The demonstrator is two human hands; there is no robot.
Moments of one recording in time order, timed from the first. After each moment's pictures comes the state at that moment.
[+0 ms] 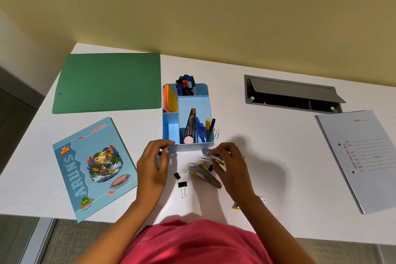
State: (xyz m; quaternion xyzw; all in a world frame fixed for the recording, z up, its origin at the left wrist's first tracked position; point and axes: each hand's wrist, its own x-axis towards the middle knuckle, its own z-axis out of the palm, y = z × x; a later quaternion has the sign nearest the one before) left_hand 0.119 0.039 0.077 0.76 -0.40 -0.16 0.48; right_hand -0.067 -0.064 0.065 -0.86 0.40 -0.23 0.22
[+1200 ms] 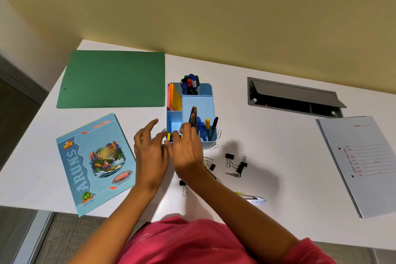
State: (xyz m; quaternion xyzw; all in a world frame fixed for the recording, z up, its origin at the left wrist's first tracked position) left_hand 0.136 0.026 0.073 0.85 -0.43 -0.08 0.31; right_hand 0.065 -0.040 0.068 -0.88 0.45 -0.11 0.06
